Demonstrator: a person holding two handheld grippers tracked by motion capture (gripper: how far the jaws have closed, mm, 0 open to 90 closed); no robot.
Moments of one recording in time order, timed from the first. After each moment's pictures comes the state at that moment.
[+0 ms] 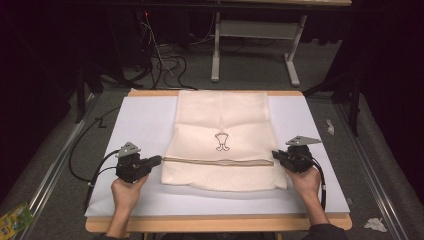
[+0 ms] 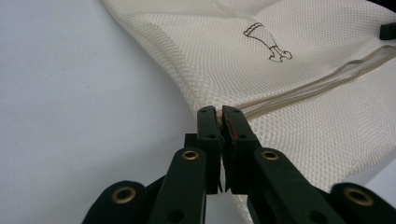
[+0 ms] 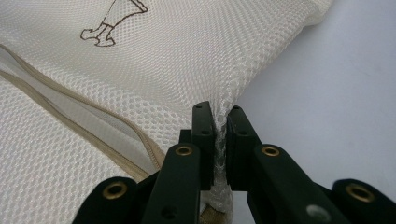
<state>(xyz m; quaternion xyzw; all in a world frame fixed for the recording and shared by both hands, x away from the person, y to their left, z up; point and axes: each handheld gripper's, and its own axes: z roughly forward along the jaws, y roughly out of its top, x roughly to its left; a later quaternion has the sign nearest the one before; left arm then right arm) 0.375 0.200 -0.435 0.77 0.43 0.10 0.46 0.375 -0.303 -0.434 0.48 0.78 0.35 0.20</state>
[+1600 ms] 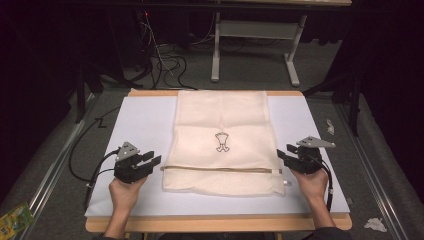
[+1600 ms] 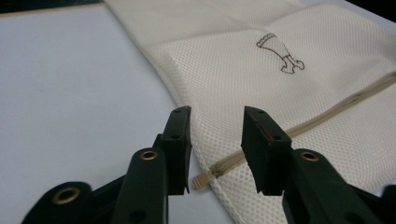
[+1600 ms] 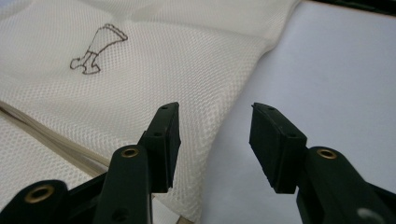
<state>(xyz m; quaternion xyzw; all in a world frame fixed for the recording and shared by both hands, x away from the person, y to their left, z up) 0.368 0.202 -0.421 0.76 0.42 0.17 0.46 0.359 -0.322 -0.422 0.50 0.74 0.38 0.24</state>
